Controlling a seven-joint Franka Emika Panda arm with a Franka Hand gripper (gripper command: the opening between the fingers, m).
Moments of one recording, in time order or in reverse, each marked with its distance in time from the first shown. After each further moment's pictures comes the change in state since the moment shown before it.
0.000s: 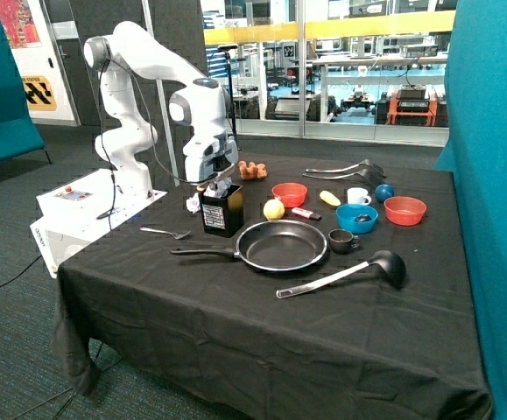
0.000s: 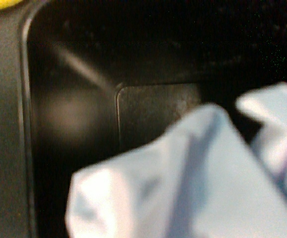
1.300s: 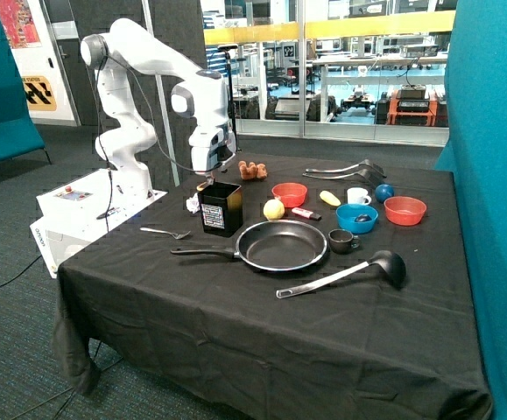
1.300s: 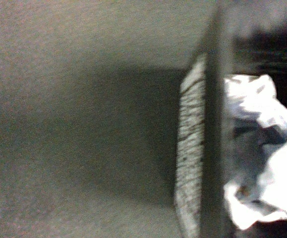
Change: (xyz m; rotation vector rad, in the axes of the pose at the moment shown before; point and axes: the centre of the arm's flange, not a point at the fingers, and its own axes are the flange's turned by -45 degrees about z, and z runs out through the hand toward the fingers) arm -0.015 -0.039 -0.018 -0.007 0.001 -0.163
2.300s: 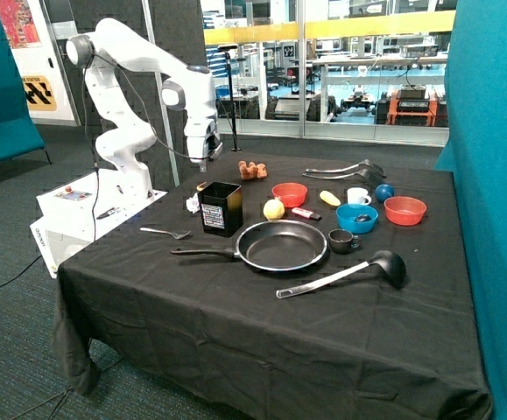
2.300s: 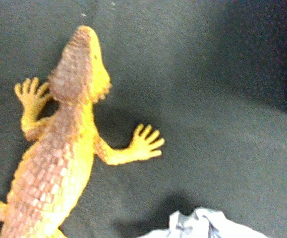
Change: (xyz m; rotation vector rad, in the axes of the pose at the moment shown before) arm -0.072 -0.063 -0.001 0.007 -0.005 -0.164
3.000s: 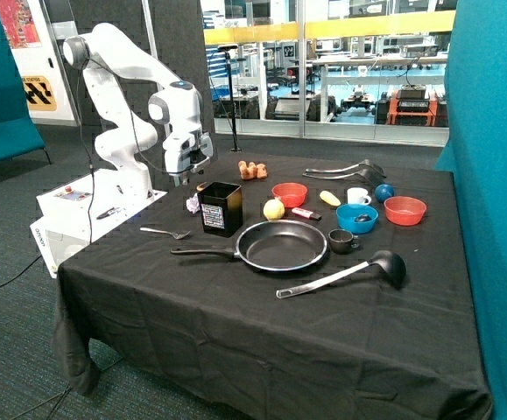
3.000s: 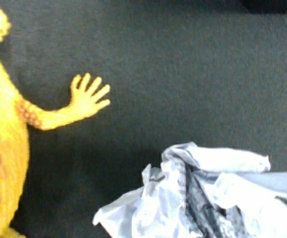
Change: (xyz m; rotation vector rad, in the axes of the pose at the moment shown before) arm -0.045 0.012 0.042 -0.002 0.006 0.302
